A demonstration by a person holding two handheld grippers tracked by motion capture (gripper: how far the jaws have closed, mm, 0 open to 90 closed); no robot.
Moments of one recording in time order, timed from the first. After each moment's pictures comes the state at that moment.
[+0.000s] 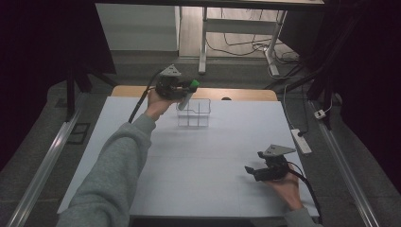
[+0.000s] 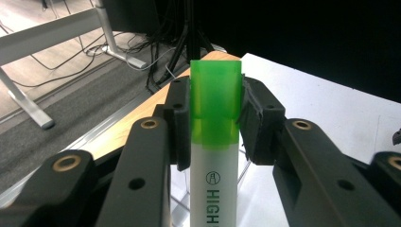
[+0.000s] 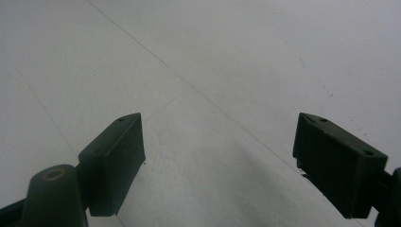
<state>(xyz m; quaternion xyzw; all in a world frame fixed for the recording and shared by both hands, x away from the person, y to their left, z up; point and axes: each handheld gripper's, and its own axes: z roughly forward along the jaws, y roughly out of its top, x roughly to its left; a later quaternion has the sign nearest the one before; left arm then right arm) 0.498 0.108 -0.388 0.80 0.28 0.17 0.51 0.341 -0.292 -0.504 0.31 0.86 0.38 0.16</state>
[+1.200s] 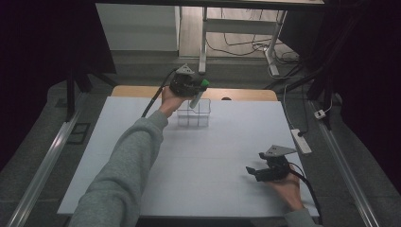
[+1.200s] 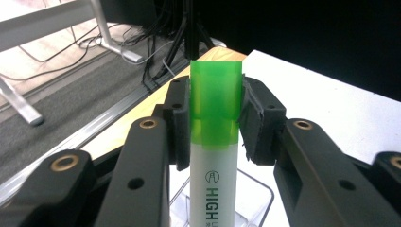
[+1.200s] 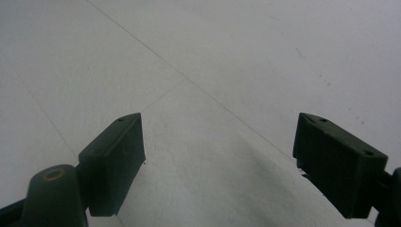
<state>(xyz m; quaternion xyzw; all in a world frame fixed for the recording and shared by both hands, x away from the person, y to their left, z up) 0.535 0.077 -0.410 0.80 0.29 0.16 0.50 0.341 -0.297 -0.508 0.32 0.85 0.38 0.16</state>
